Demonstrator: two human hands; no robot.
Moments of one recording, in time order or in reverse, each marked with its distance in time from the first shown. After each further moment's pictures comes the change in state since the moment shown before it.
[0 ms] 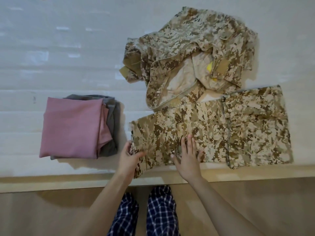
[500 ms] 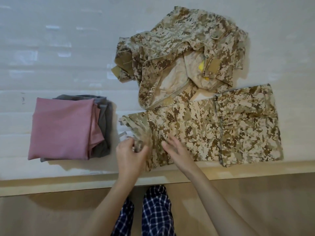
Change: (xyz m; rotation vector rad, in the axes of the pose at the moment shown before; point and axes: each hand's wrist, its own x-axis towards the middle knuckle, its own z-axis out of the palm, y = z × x) left_hand -0.037 0.016 0.040 0.733 0.291 0.661; right_hand -0.021 -0.034 -0.064 0.902 -0.217 0.009
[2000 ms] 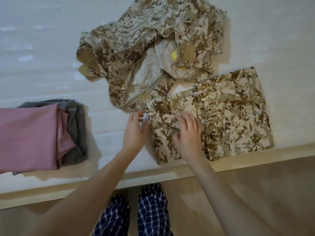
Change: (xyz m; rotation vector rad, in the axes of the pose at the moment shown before) left_hand 0.055 0.035 0.096 -0.026 -0.244 0.129; right_hand 0.032 0.046 -0.085 -0.758 0.610 -0.377
